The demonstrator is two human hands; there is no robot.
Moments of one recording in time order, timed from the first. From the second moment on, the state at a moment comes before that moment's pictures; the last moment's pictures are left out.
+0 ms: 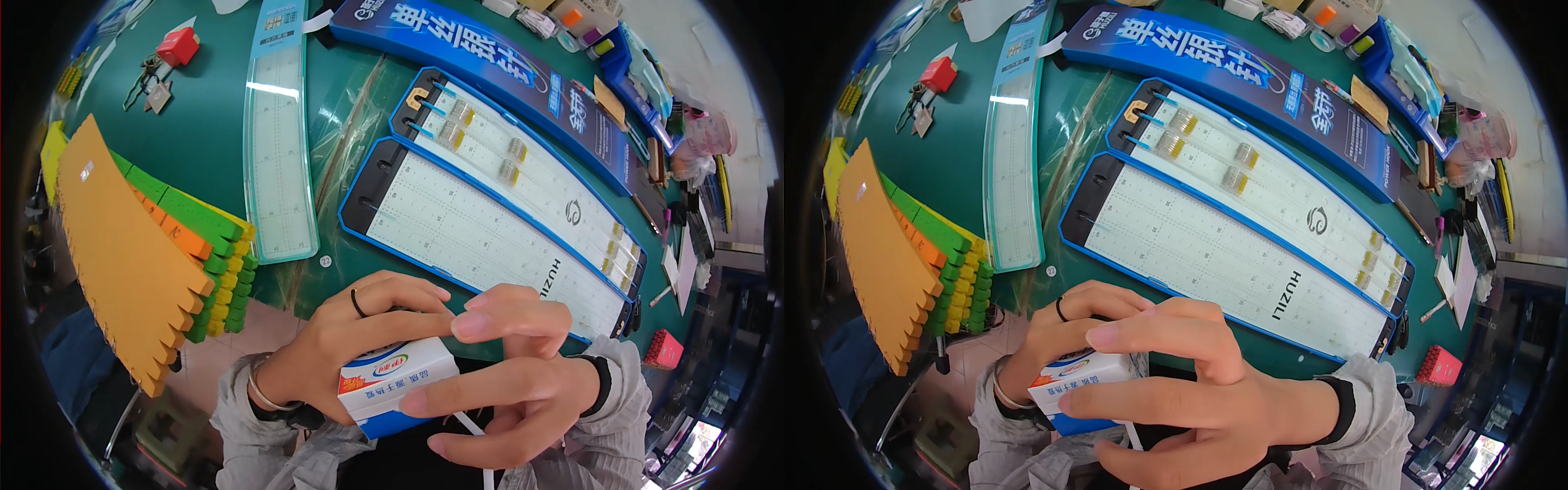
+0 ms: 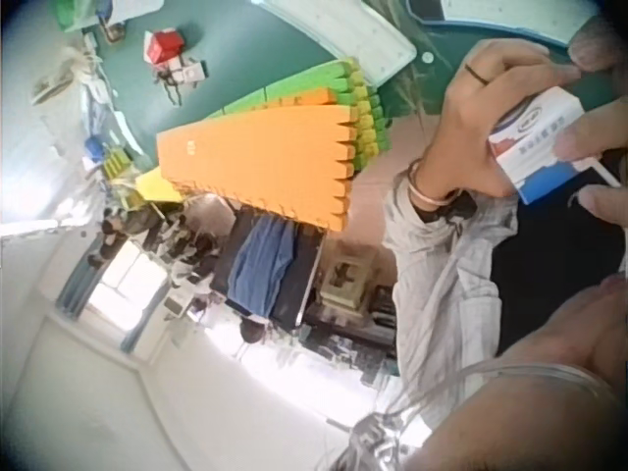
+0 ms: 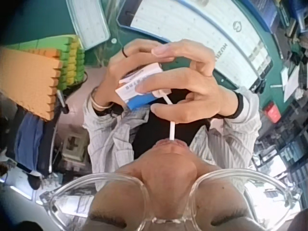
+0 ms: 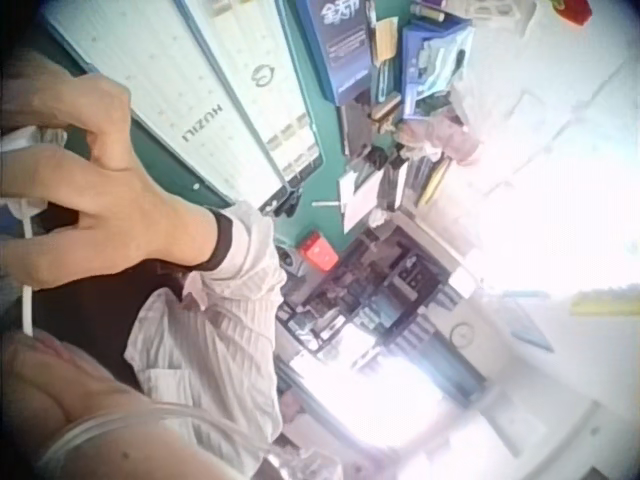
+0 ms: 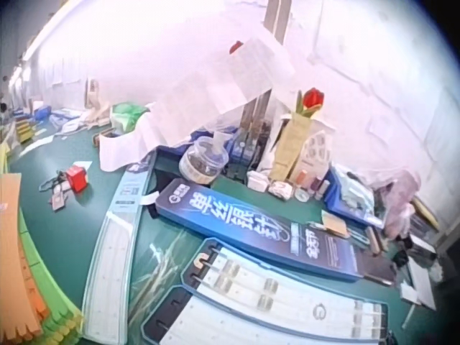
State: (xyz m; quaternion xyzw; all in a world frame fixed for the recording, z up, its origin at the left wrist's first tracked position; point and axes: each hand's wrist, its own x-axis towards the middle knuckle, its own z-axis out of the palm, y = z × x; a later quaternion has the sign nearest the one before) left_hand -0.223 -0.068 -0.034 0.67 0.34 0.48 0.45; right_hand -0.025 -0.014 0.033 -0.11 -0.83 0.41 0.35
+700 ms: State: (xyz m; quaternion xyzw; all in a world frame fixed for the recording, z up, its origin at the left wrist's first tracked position) left_hand -0.221 -0.072 -0.042 0.65 0.34 0.51 0.44; right_hand -0.036 0.011 -0.005 0.10 -0.85 0.30 0.42
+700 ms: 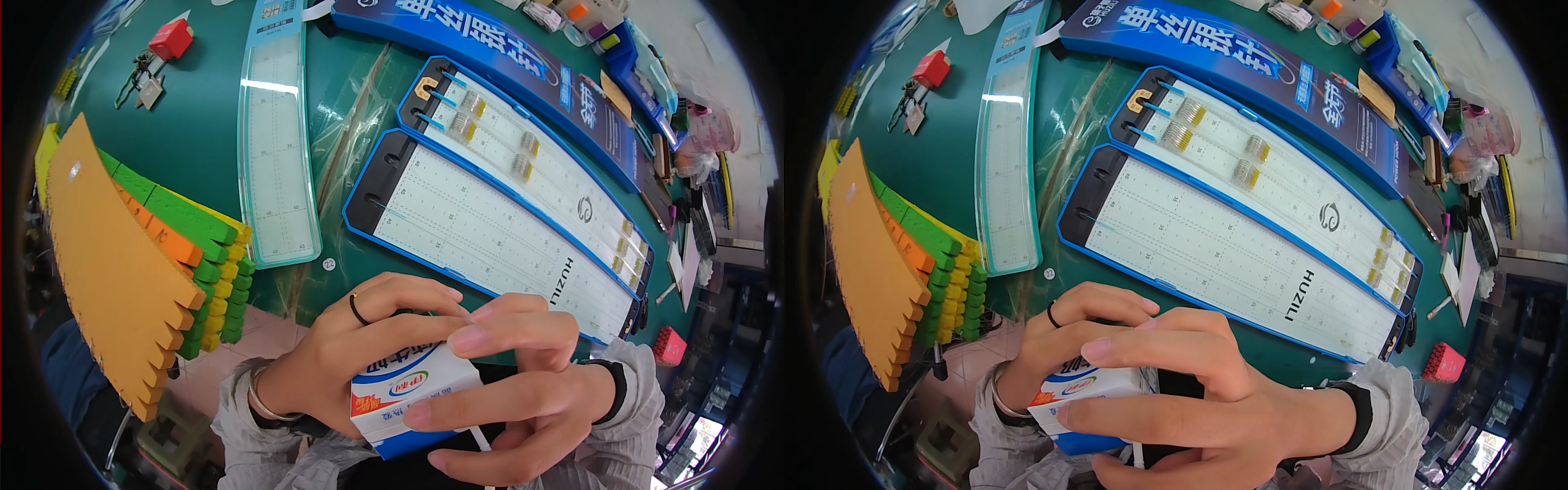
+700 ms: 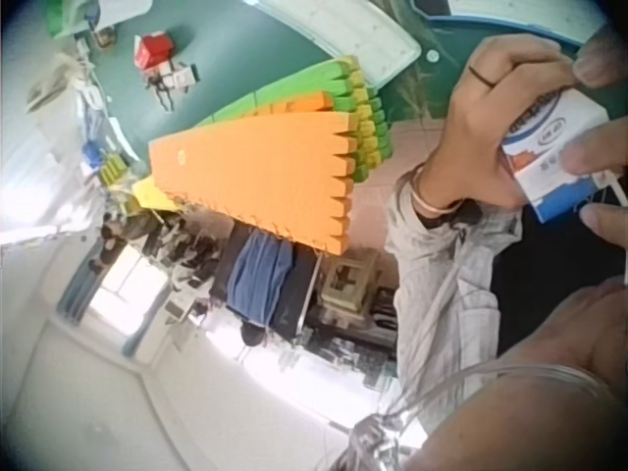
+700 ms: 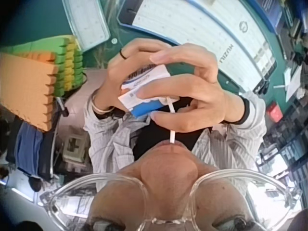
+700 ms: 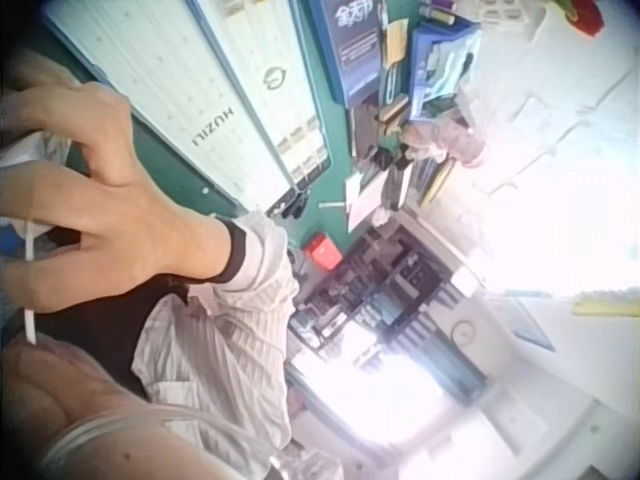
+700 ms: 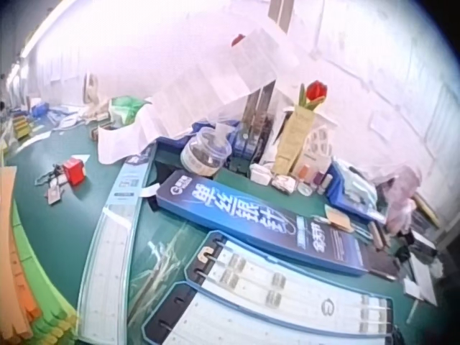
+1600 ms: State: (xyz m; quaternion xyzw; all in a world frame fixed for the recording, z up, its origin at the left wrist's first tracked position) left_hand -0.227 -0.076 -0.041 0.65 0.34 0.52 0.45; right_hand -0.024 -0.016 0.030 -0.12 -0.86 0.43 0.26
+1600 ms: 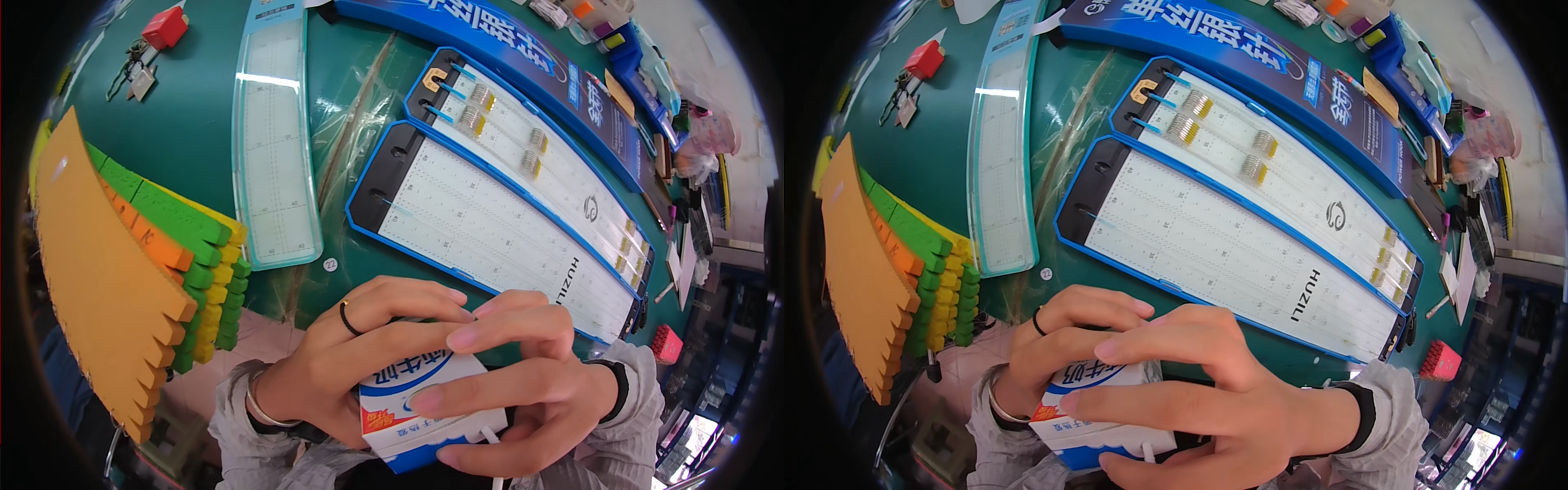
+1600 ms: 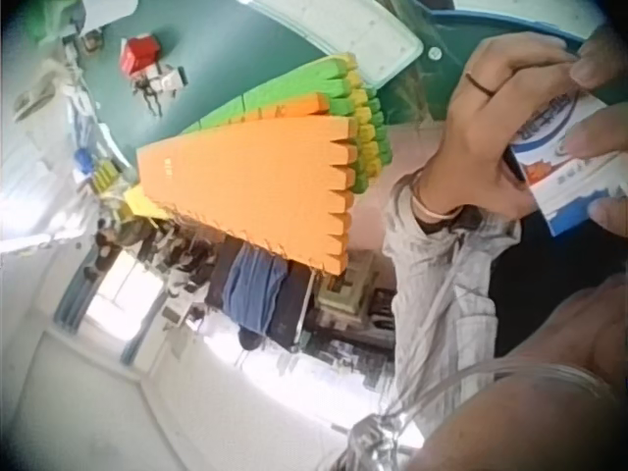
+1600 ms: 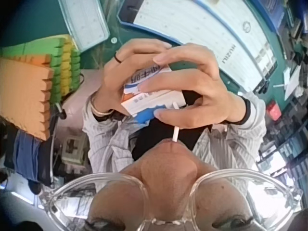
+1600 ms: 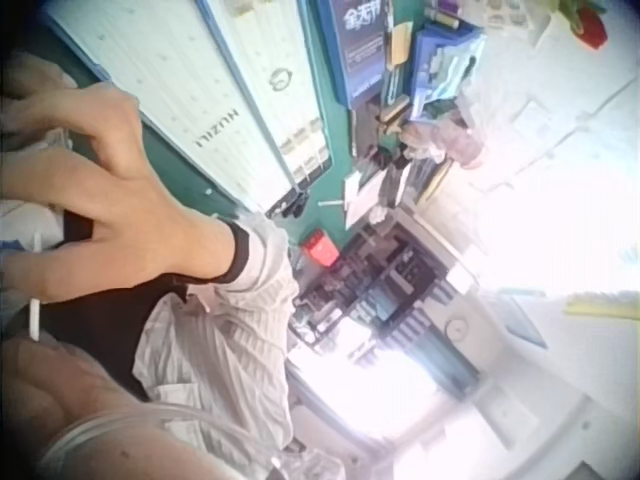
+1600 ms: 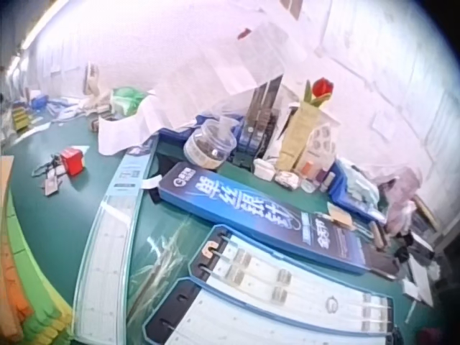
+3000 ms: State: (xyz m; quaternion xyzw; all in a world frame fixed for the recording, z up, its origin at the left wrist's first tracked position) left_hand -0.204 -0.081 -0.029 0.41 0.36 0.70 0.46; right_hand 0.001 0.250 0.058 -0.33 -0.80 0.29 0.40
